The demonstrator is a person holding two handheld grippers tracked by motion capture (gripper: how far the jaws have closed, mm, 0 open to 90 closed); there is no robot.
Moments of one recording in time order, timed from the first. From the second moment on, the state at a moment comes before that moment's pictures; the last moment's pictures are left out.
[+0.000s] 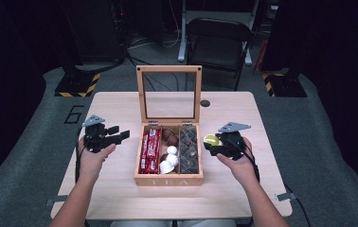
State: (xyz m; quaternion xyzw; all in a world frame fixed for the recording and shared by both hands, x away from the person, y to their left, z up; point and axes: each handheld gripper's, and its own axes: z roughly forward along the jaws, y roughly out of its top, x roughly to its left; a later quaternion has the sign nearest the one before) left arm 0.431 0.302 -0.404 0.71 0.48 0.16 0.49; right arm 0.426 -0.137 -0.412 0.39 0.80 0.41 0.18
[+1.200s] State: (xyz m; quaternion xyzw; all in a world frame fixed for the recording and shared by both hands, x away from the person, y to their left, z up) left arm 0.431 0.304 -0.405 0.71 0.48 0.16 0.49; right arm 0.418 -0.205 -0.454 0.49 0.76 0.37 0.22
